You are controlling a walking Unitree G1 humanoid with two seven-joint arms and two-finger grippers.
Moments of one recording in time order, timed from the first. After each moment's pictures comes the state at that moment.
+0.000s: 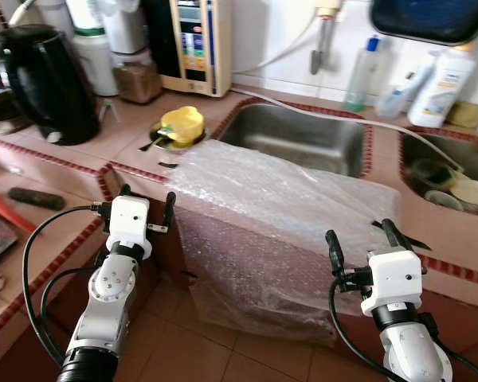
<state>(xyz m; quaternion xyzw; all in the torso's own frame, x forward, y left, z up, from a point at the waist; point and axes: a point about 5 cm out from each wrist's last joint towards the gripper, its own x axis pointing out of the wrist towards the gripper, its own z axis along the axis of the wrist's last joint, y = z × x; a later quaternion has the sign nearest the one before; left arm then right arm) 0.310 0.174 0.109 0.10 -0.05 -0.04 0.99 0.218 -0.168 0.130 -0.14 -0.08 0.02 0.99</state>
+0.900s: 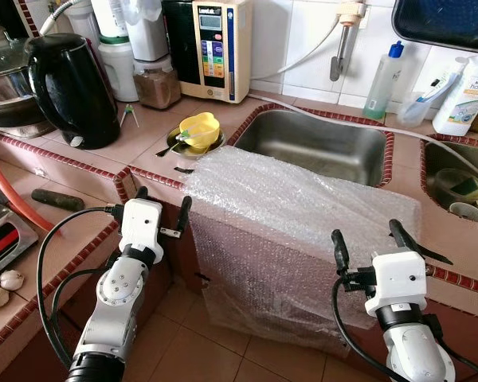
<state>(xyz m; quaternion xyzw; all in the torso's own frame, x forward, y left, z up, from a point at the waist) 0.306 0.162 0.117 0.07 -0.07 -0.09 0.99 0.216 -0.173 0.137 -0.16 -0.10 -0.01 0.98</state>
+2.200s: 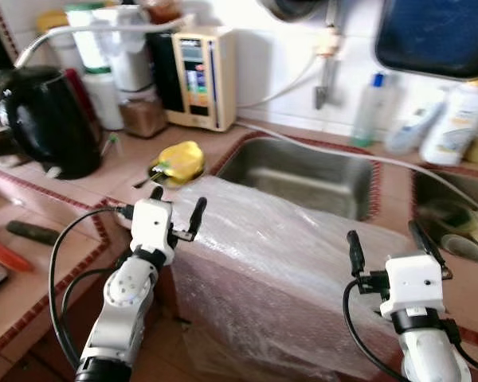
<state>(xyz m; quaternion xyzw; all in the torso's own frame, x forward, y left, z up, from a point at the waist) 0.301 0.159 0.113 0.06 -0.06 -0.11 0.99 0.211 -0.174 0.135 -0.17 -0.09 -0.01 0.98</state>
